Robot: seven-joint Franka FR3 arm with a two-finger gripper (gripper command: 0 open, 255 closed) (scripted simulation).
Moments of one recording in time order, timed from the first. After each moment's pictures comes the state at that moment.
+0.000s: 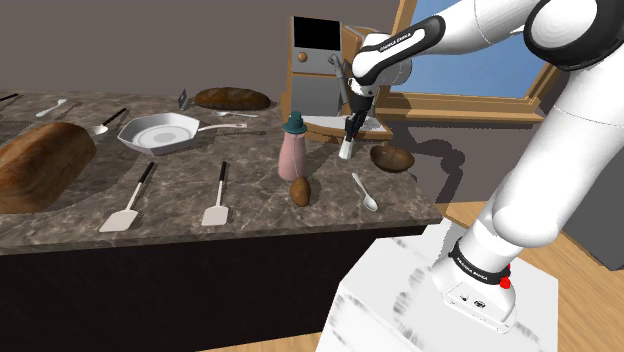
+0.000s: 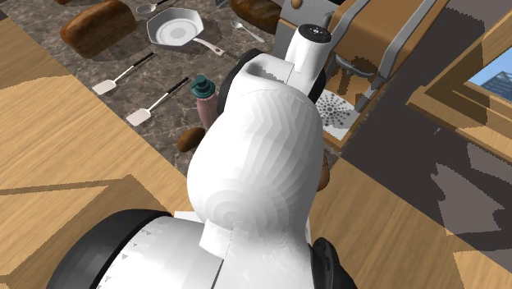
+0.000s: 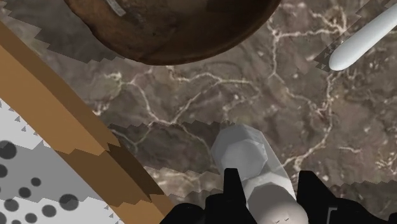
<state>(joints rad) -0.02 0.07 -0.28 -2.16 0.12 2.19 -0.49</state>
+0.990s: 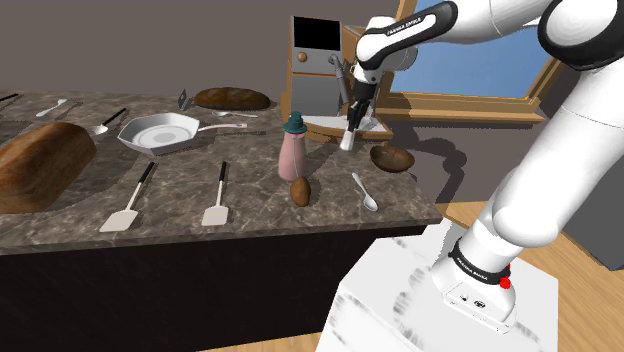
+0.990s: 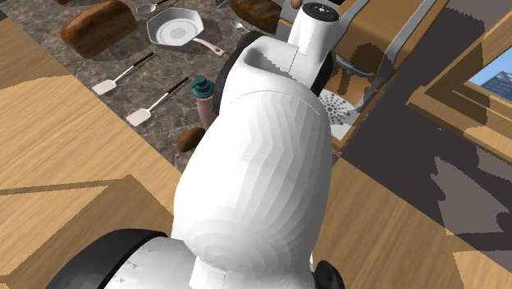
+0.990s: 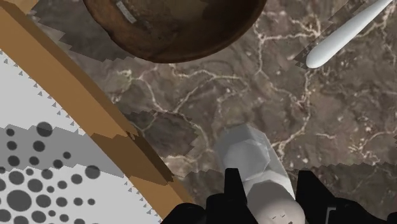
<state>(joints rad) -0.02 0.02 -0.28 -2.11 0.10 2.09 -0.47</state>
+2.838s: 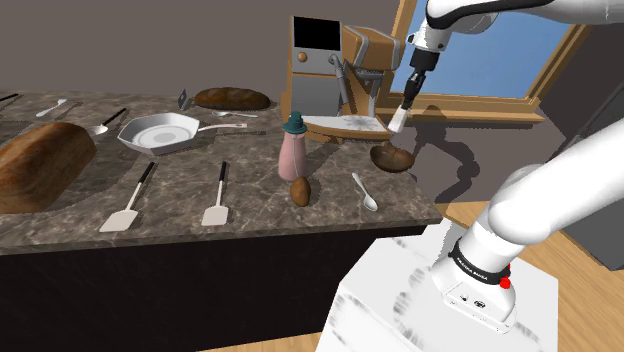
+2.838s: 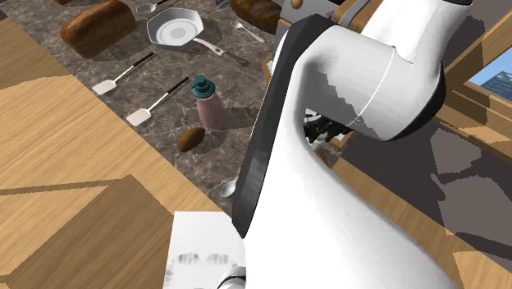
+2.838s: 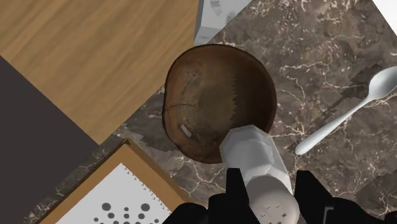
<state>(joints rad) -0.12 -0.38 -0.36 -2.19 -0.06 1.79 -0.57</state>
